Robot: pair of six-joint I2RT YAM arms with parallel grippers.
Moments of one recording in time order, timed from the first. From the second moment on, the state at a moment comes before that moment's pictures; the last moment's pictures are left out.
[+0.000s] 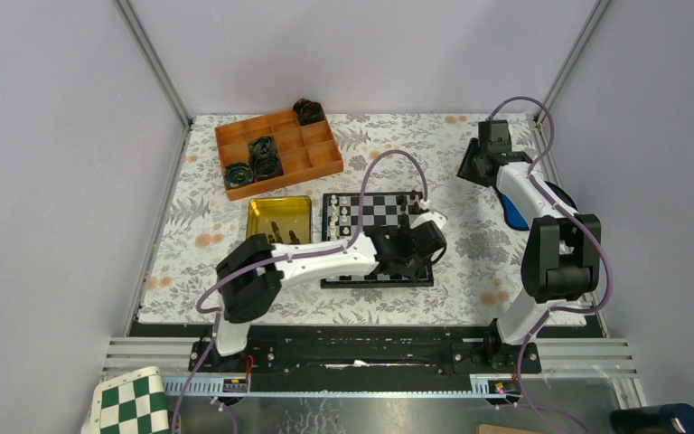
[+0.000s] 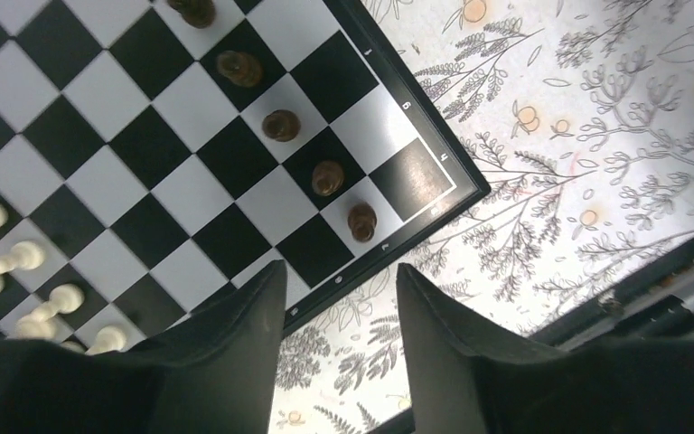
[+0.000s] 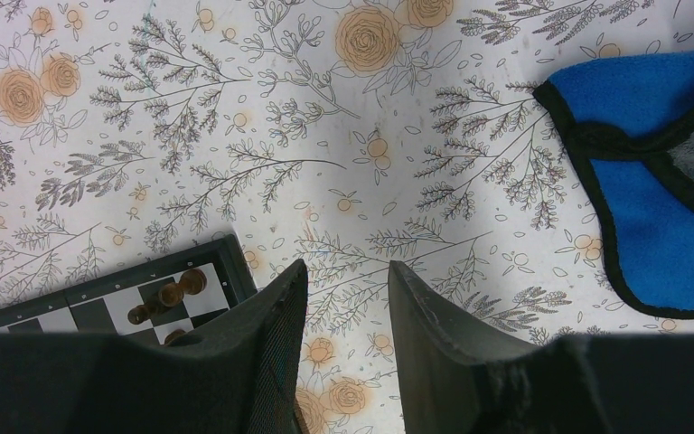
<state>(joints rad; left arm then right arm) -1.15 1.96 1.51 -0.58 -0.29 -0.45 0.07 1.70 1.29 -0.43 0.11 0.39</state>
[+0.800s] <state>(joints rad) -0.84 1.49 1.29 -0.81 -0.47 -0.70 0.07 1.69 1.26 -0.43 0.11 0.39</state>
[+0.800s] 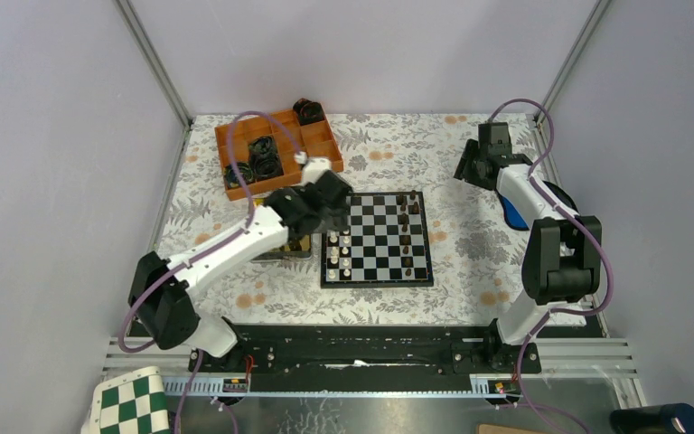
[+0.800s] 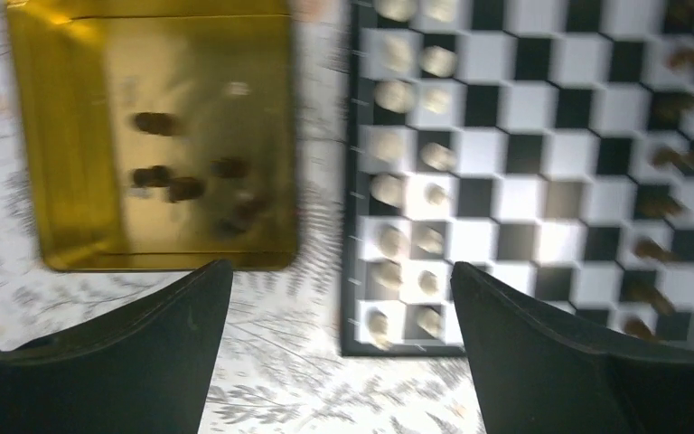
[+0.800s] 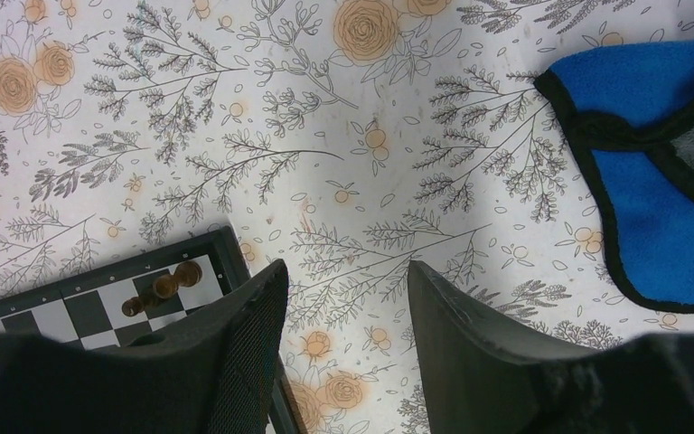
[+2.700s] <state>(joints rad) -0.21 1.75 1.18 -0.69 -0.24 -0.66 0.07 1.67 1.25 -0.41 0.08 0.39</state>
